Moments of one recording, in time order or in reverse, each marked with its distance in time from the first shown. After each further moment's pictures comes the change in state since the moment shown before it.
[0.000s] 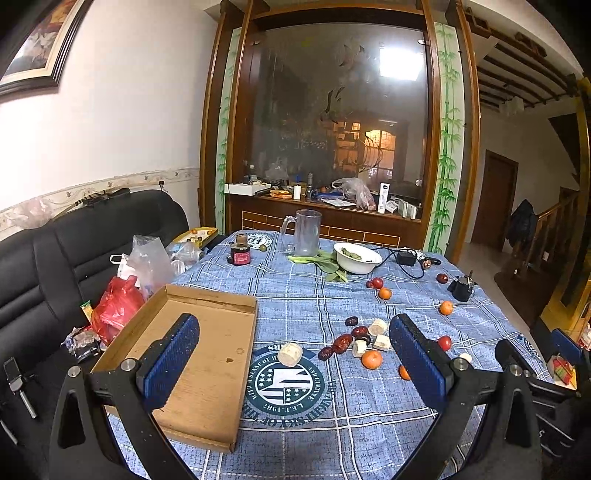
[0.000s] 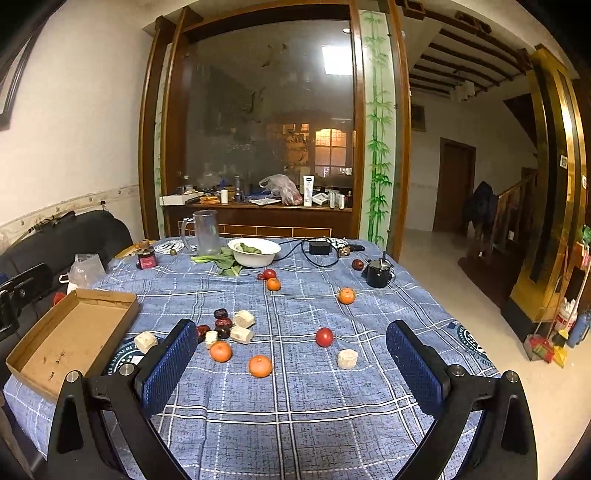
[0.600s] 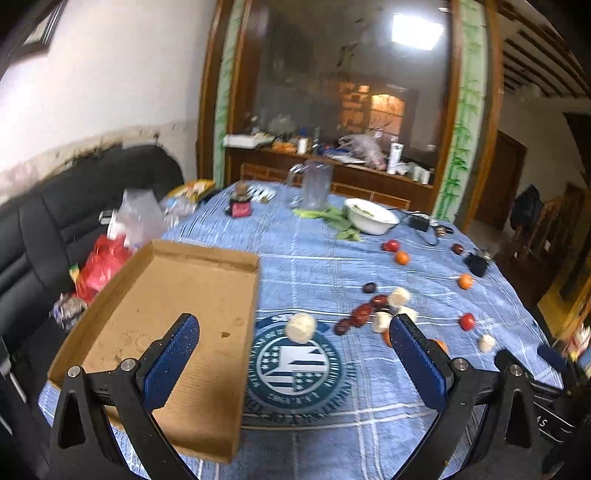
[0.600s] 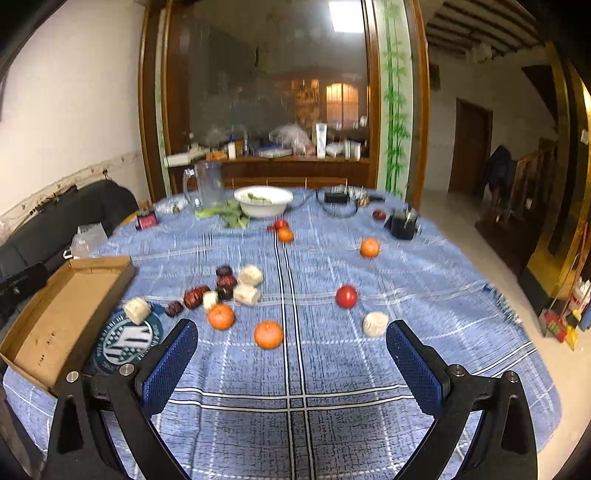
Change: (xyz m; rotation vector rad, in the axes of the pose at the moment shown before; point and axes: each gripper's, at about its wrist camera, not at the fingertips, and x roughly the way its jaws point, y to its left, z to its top) left arm 0.084 0.030 -0.019 -0.066 0.193 -0.007; right arm 0.087 -0.010 -0.030 0.046 0.239 0.066
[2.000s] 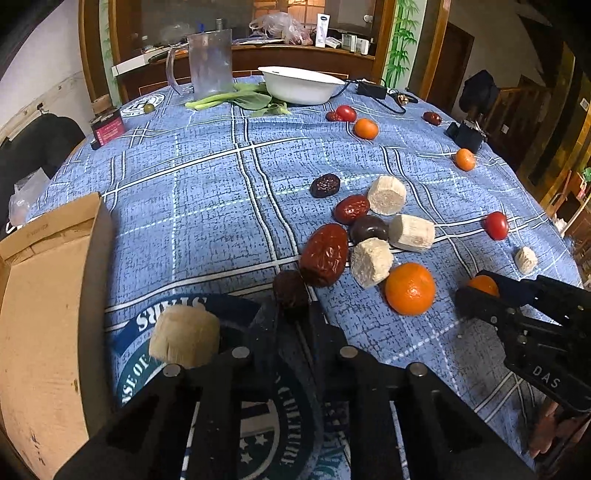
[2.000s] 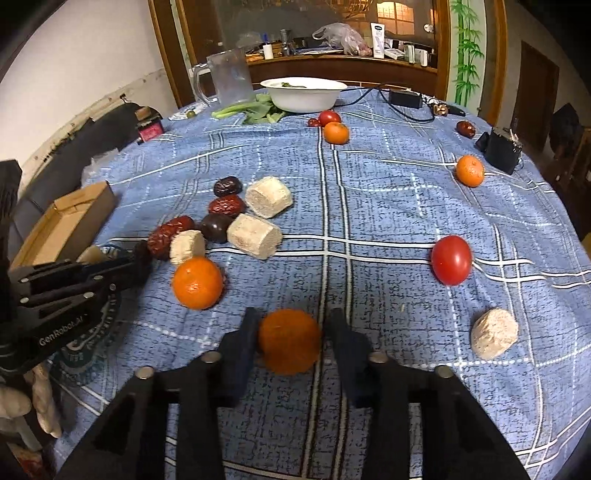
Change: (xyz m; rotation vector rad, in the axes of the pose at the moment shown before) left arm 0.181 -0.066 -0.027 0.279 0.412 -0.211; right arm 0.146 0.012 0.001 -0.074 0.335 0.206
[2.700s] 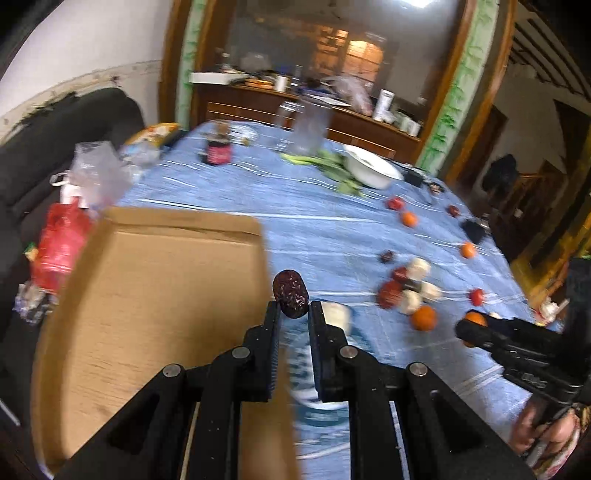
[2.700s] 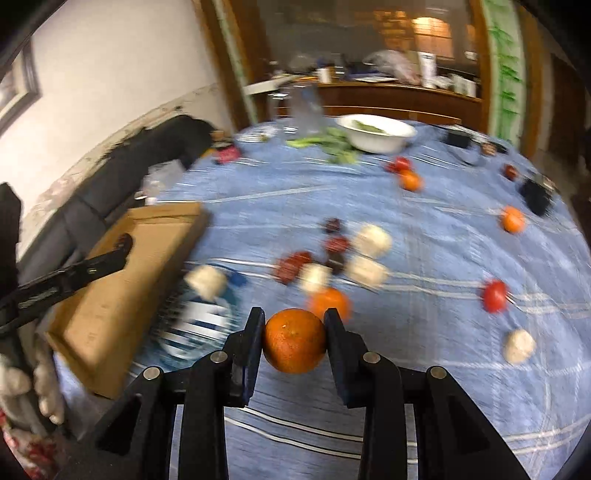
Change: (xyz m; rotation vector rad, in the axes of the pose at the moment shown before) left arm -0.130 0.111 -0.022 -0.247 -0.177 0.037; right arm -0.056 0.085 0.024 -0.098 -0.063 0.221
